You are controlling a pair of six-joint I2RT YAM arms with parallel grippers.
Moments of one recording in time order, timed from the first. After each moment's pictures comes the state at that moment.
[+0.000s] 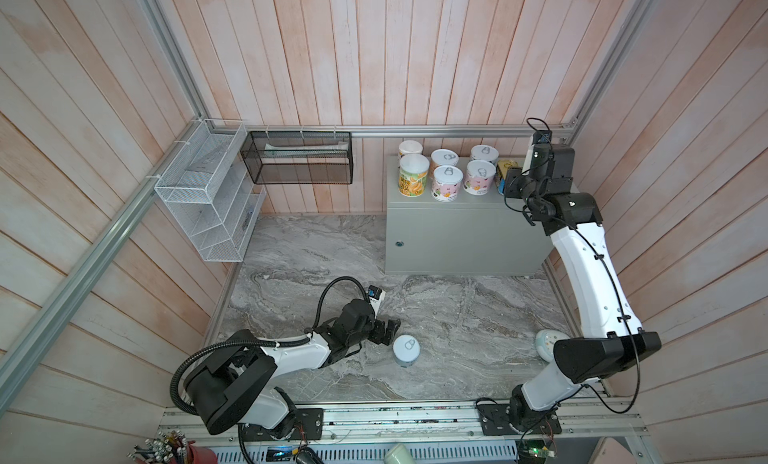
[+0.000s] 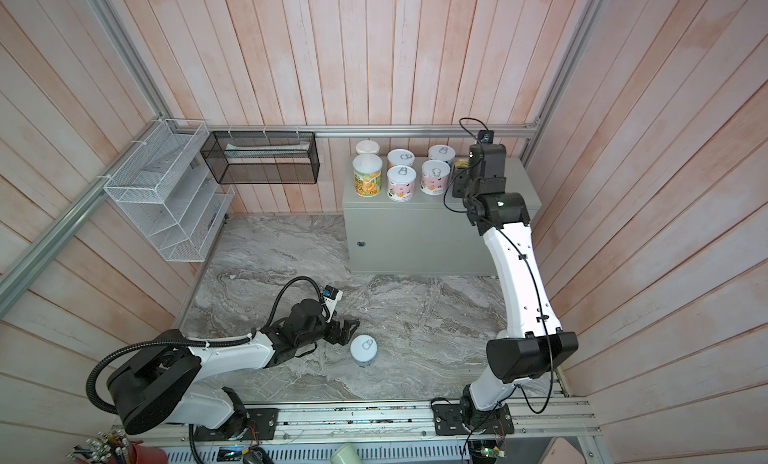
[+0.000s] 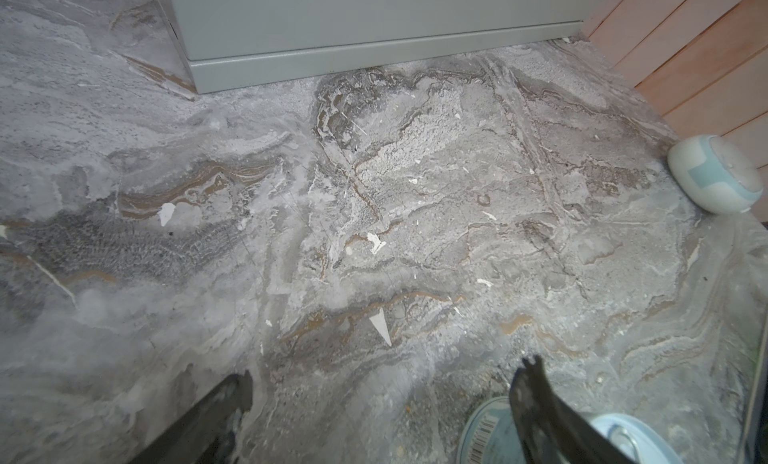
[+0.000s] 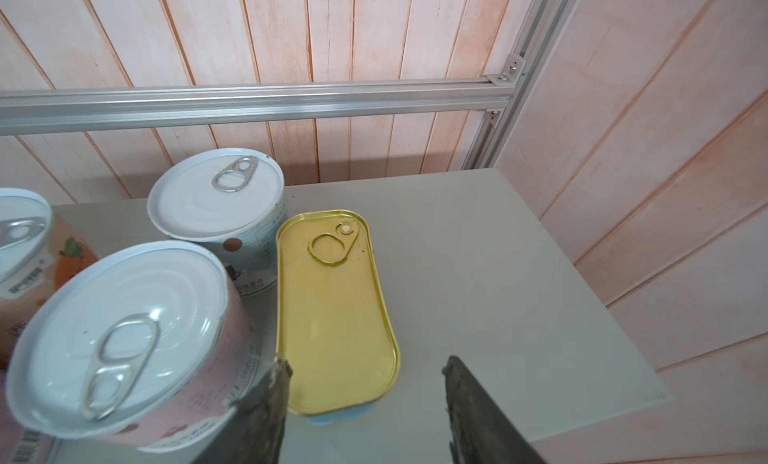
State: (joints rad) left arm -0.78 1.44 0.49 0.33 0.05 -0.33; right arm 0.19 1.62 2.02 -0.76 0.36 0.09
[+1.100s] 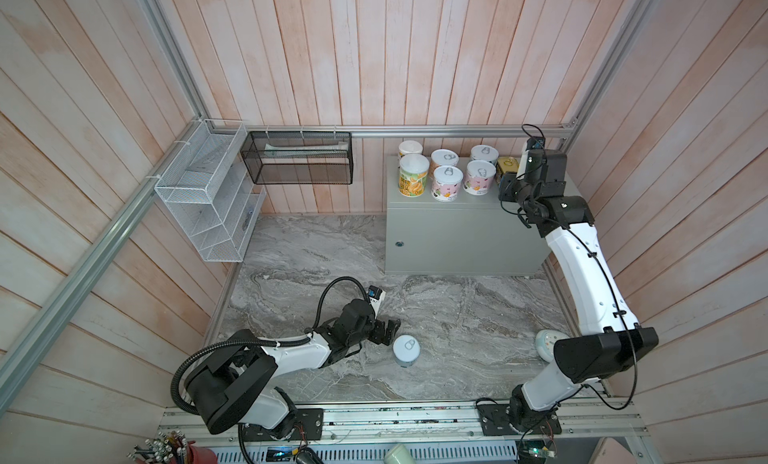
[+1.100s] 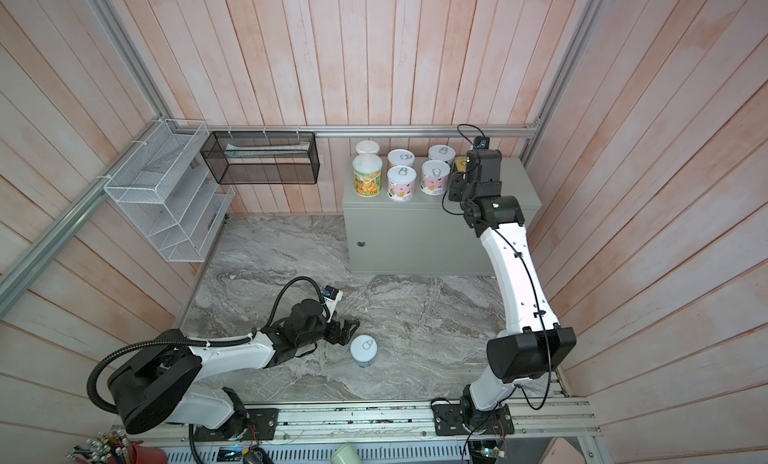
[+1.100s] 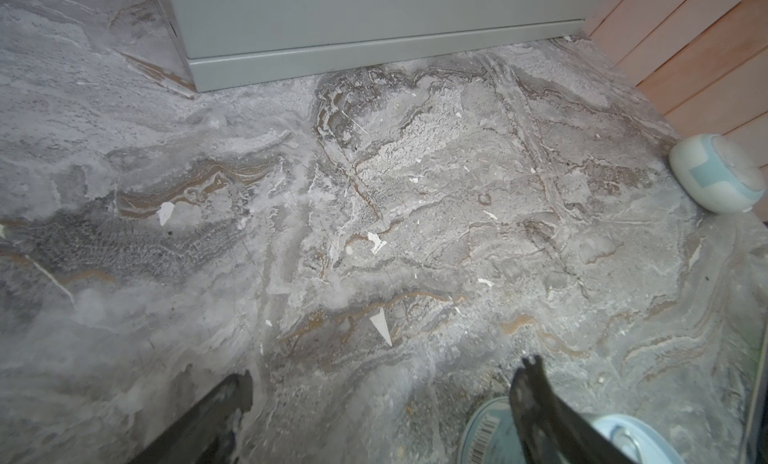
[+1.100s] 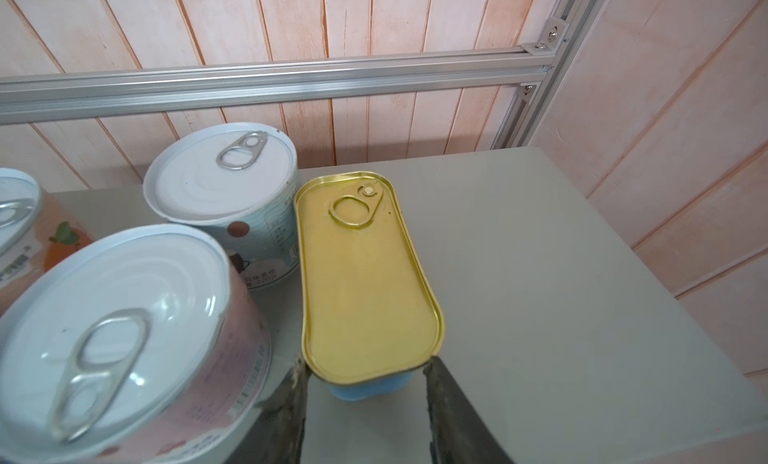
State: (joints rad) left arm -0.78 1.44 0.50 0.33 0.05 -0.33; right arm 0.17 1.65 1.96 -0.71 0.30 0.12
